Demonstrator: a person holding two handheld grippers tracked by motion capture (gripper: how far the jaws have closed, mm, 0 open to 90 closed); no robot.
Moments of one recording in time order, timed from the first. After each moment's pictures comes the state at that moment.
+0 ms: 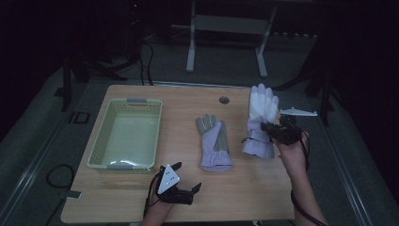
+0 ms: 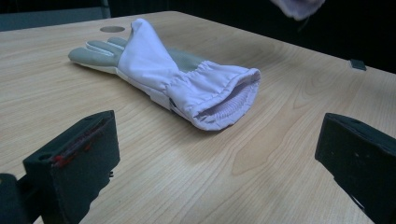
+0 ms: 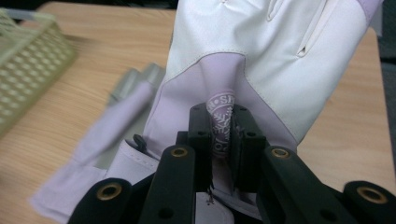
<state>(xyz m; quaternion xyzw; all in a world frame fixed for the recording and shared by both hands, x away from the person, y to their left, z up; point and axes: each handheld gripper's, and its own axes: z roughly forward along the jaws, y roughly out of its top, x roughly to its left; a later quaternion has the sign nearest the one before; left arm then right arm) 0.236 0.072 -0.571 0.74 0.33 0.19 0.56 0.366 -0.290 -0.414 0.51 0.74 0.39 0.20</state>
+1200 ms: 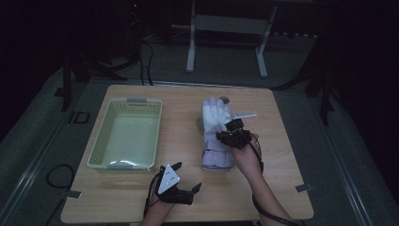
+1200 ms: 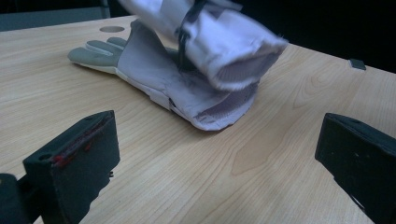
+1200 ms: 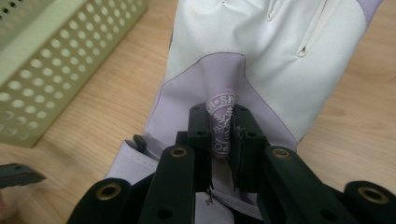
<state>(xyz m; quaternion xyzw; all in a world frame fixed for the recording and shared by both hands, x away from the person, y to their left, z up) 0.236 0.072 -0.571 0.74 0.33 0.19 0.56 0.371 -0.158 -0.454 0.48 0.80 0.34 0.13</state>
